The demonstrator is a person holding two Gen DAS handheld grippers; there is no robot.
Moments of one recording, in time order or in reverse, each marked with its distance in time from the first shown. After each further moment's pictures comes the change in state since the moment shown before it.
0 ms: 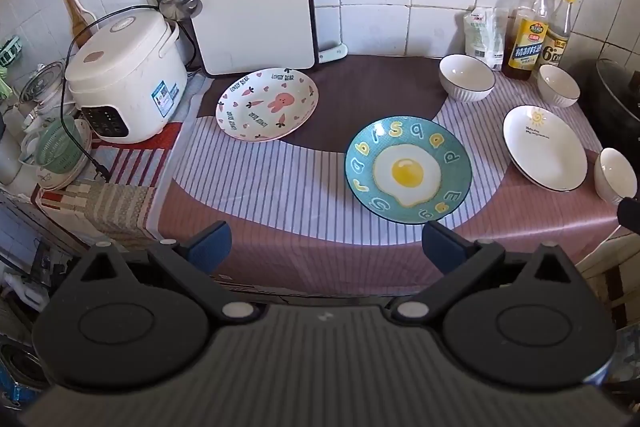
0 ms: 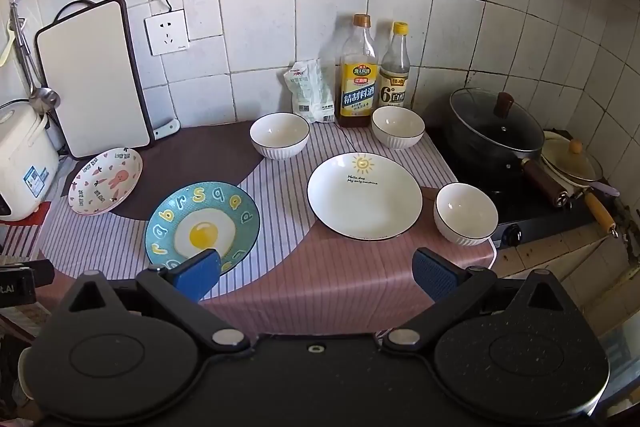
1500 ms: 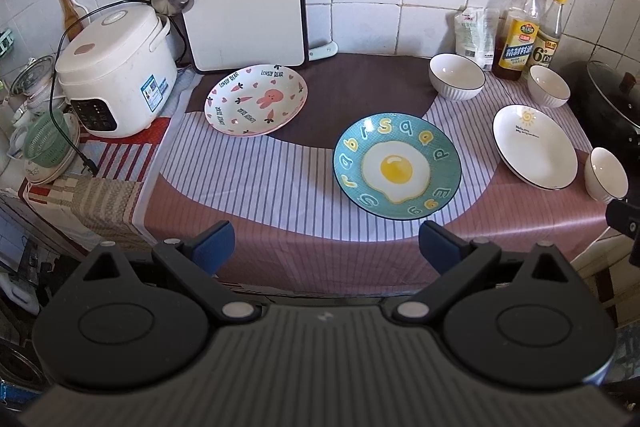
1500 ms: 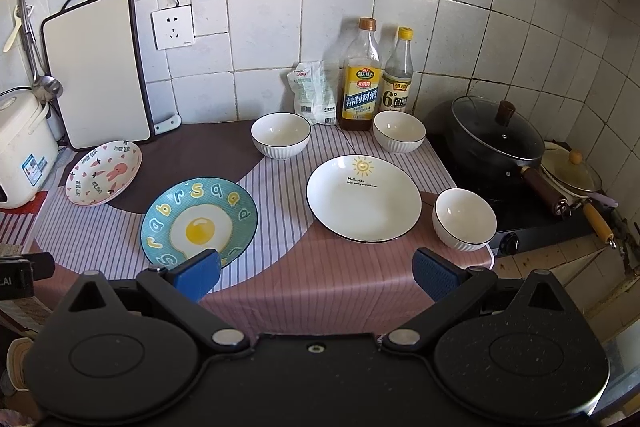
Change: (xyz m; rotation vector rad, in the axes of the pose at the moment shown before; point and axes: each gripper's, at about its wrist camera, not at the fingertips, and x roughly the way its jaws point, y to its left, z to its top) left arm 0.006 0.000 -0.016 -0.007 -0.013 -0.029; right arm 0.003 0.002 -0.009 -0.035 -0.018 -0.011
